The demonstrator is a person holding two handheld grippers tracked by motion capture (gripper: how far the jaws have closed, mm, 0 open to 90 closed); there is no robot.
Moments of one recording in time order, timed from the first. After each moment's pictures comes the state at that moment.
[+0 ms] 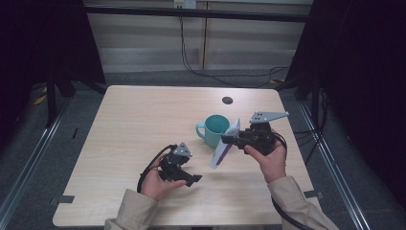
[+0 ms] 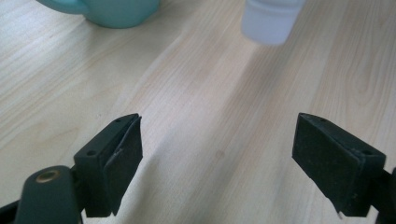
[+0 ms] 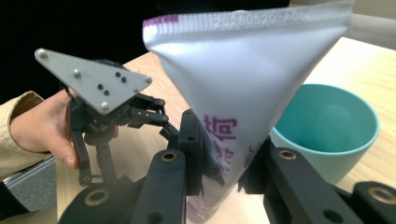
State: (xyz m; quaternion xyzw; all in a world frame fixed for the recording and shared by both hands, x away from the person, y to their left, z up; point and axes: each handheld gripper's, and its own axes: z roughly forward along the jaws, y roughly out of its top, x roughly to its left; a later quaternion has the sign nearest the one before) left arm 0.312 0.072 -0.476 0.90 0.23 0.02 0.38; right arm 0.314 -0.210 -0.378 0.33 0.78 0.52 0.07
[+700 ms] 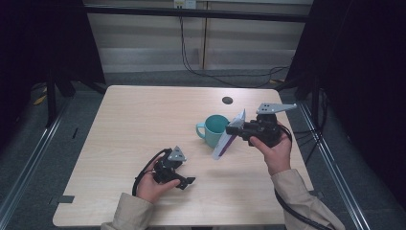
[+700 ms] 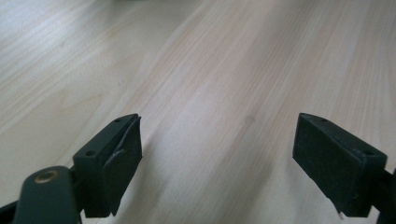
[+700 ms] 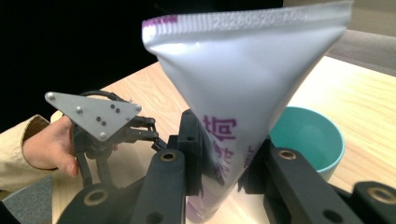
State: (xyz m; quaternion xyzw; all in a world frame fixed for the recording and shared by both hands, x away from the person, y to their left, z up) left arm 0.311 0.089 -0.492 0.90 0.23 0.05 0.36; right arm 0.324 -0.221 -0.359 0.33 0.77 0.54 0.08
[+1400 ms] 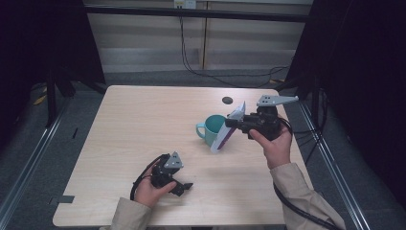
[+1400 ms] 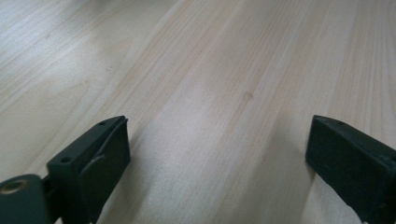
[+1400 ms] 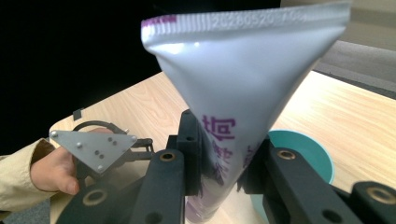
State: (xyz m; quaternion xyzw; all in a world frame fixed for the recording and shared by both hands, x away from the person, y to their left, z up) left arm 0.302 0.097 -0.510 0.90 0.19 0.07 0.38; right arm 0.332 -0.217 -0.339 0.33 0.77 0.54 0.09
